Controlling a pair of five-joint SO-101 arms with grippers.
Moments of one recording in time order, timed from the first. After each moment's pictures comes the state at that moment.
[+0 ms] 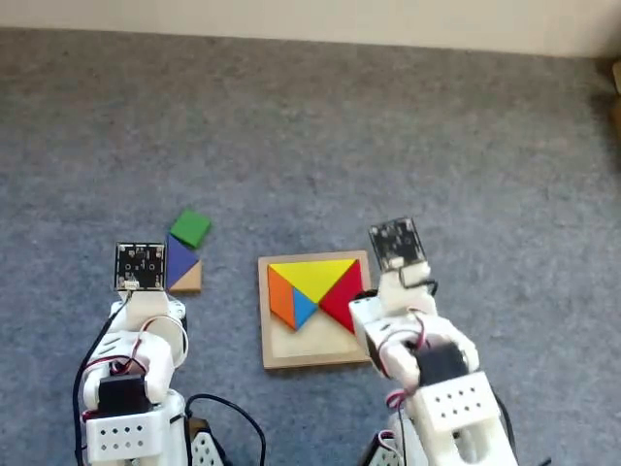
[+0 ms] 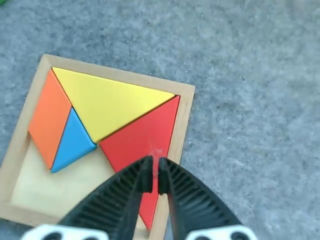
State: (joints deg) left arm -13.6 -102.4 95.5 63.2 -2.1; right arm -22.8 -72.8 80.7 49.0 4.4
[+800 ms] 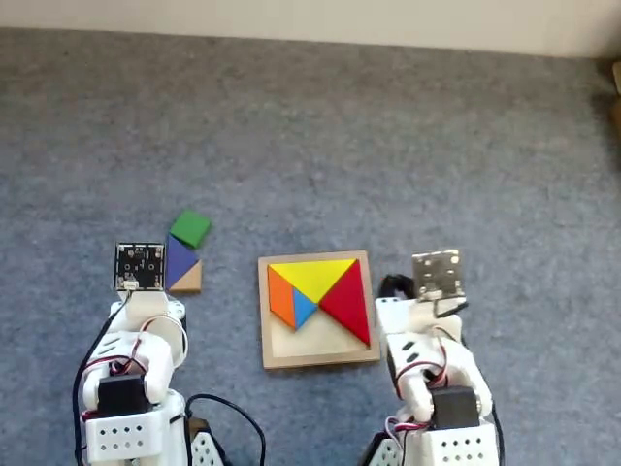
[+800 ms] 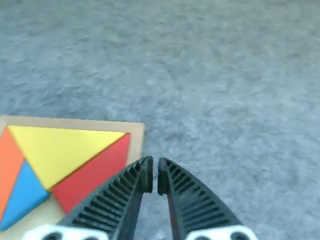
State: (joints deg) left arm -13.6 -102.4 95.8 63.2 -2.1; right arm -10.3 -103.9 96.0 49.5 4.9
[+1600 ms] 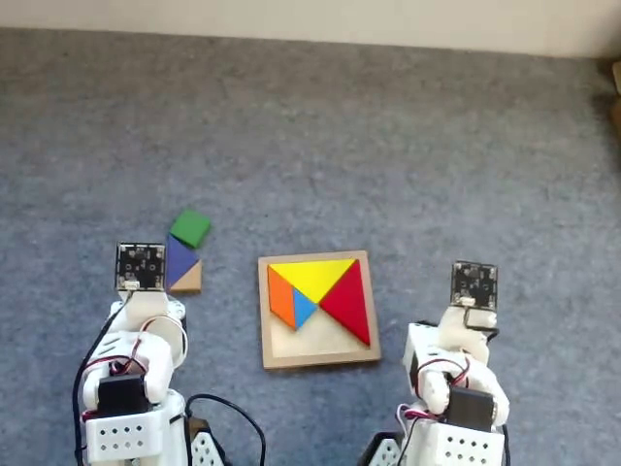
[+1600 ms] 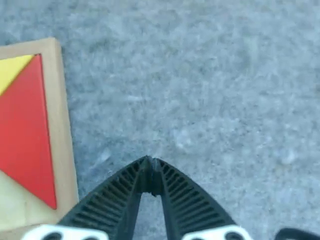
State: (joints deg) left arm -13.6 -102.4 95.8 63.2 -3.6; right arm 3.9 -103.9 96.0 68.5 4.9
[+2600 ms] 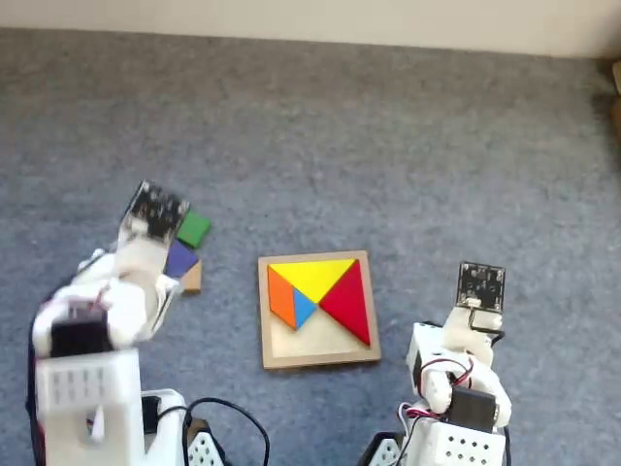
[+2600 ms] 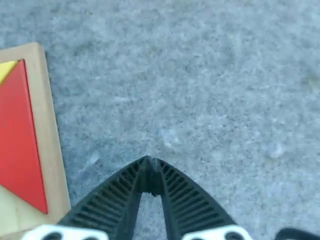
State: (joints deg) left arm -13.7 -60.3 51.8 76.0 -25.6; right arm 5.4 -103.9 96.0 68.5 4.9
